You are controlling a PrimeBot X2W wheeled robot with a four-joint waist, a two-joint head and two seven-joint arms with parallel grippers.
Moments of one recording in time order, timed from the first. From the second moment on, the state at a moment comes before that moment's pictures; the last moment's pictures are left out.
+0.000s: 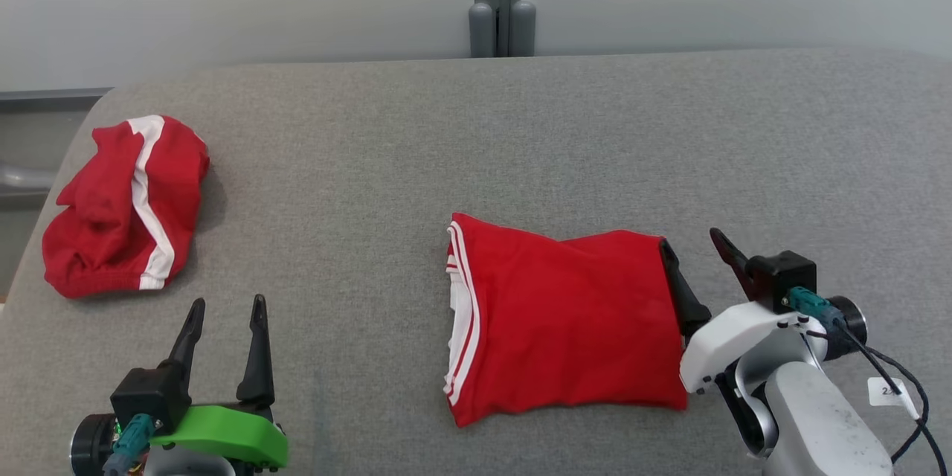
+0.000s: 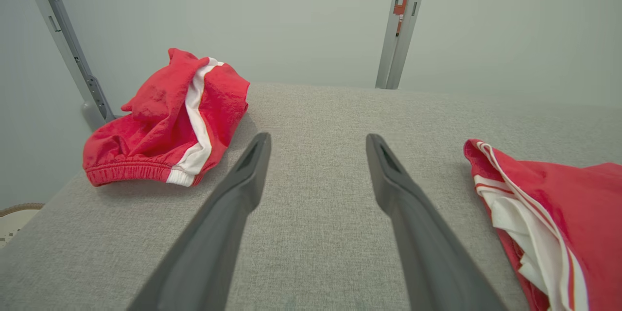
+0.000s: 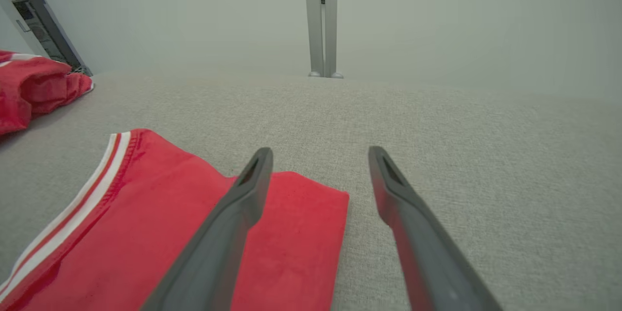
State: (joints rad) left arm -0.04 0.11 -0.03 0.26 -0.23 -0.09 -0.24; right arm -0.28 -0.11 0.15 0.47 0.18 0.13 -0.17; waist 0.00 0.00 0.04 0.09
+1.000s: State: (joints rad) left arm -0.14 0.13 -0.05 0.27 -0.24 -0.10 -0.26; right arm -0.52 -0.06 0.20 0.94 0.24 0.13 -0.26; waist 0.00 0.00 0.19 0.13
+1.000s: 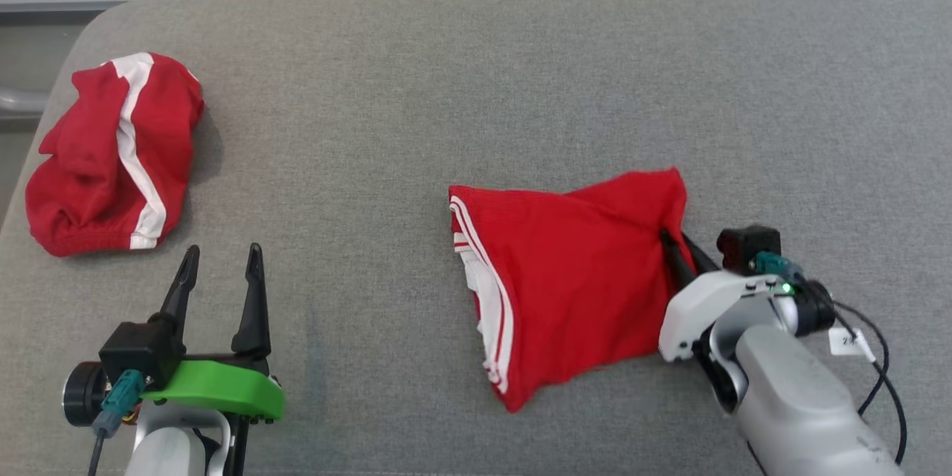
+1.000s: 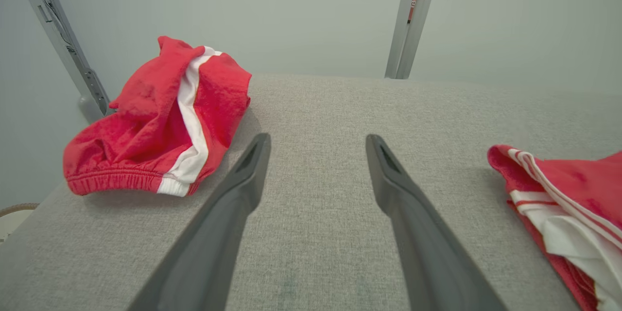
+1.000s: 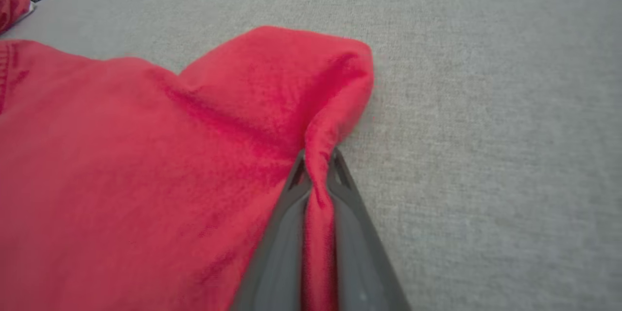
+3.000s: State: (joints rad) left arm -0.24 0.34 -0.06 -0.20 -0.22 -0.10 -0.08; right arm -1.29 -0.56 0.29 1.03 0.20 0.13 -0.12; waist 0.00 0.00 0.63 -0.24
